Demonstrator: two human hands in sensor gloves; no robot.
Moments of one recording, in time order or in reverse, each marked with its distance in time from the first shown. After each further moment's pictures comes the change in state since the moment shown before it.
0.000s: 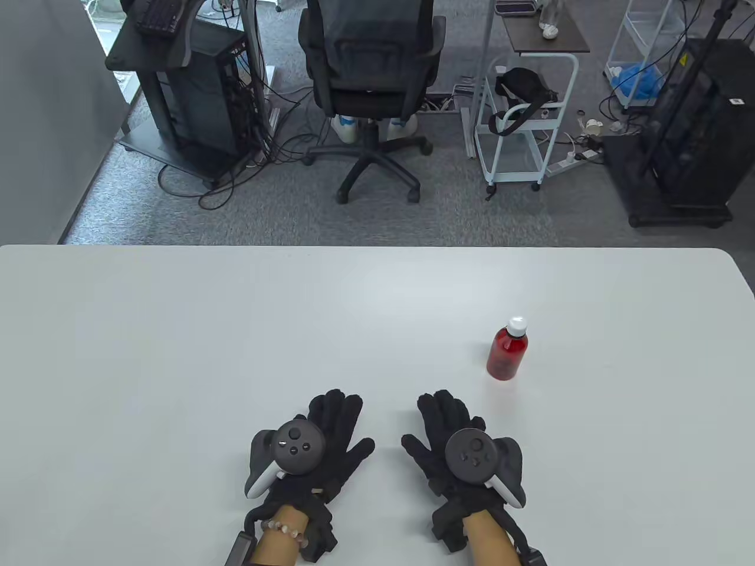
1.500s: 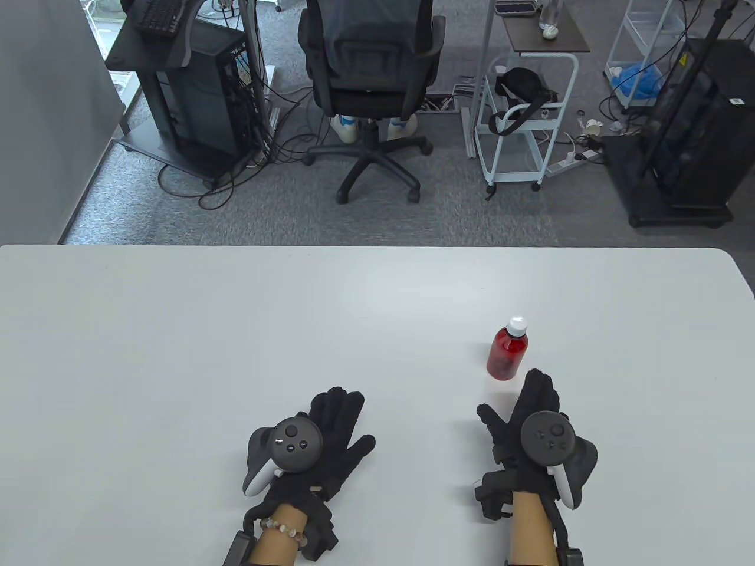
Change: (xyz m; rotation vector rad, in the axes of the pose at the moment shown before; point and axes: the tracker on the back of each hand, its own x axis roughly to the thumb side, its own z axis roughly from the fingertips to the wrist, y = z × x) left_hand 0.003 0.006 0.000 0.010 -0.030 0.048; right_hand -0.081 -0.062 0.002 -0.319 0.394 -0.014
